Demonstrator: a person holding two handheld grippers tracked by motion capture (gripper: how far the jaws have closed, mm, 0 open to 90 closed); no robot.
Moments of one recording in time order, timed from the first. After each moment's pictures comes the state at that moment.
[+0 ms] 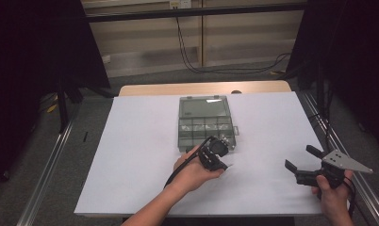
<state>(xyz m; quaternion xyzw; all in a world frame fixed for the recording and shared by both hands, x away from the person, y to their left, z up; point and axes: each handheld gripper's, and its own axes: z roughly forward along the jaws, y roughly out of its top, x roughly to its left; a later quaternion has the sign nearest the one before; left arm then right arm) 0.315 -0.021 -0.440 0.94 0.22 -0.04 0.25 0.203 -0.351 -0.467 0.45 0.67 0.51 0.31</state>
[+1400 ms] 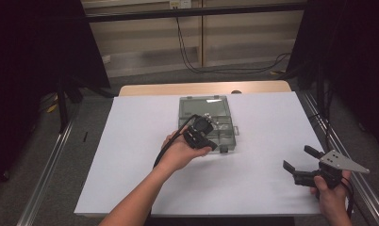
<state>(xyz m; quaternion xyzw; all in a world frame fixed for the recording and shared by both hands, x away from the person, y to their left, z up) 0.363 0.014 -0.401 0.93 0.23 -0.03 0.29 0.204 -0.347 -0.469 0.44 0.68 0.50 0.31</state>
